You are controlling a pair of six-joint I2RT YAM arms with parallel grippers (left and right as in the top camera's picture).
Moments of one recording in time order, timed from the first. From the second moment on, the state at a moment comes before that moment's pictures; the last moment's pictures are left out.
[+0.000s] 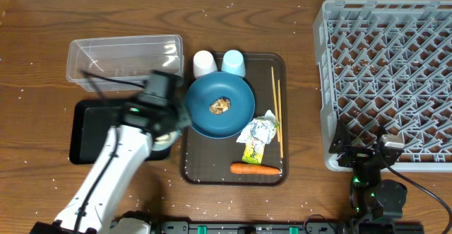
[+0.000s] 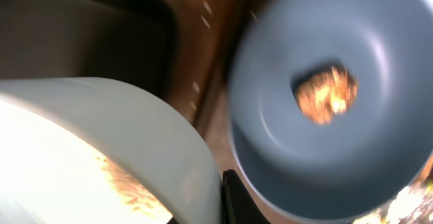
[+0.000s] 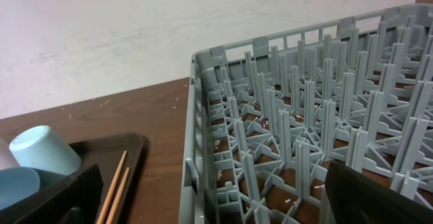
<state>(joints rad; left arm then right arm) -0.22 1.32 0.93 -0.78 0.05 -0.59 -0.04 0.01 0.01 -0.07 0.00 0.24</state>
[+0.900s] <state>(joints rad) 0.58 1.61 0.93 -0.67 1.23 -0.27 -0.04 0.01 0.01 -0.07 0.00 0.24</state>
